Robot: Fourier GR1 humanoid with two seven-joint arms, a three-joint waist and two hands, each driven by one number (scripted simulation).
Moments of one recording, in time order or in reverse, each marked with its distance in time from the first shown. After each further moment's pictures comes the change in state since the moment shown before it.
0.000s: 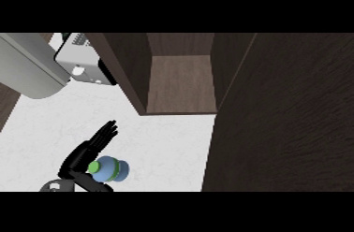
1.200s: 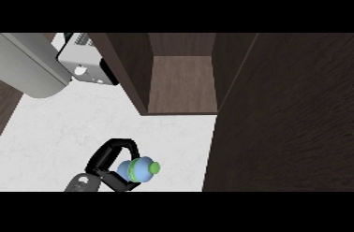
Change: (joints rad) left arm -0.046 -0.070 -0.190 0.024 -0.070 0.193 -0.256; right arm 0.044 -0.077 -0.015 -0.001 -0.010 -0.017 -0.059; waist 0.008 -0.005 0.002
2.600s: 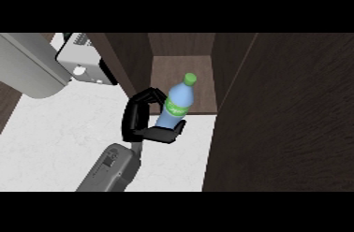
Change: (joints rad) left arm -0.177 -0.111 -0.258 -0.362 0.577 0.690 0.389; right arm 0.034 -0.016 0.056 0.005 0.000 -0.051 -0.040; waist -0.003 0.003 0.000
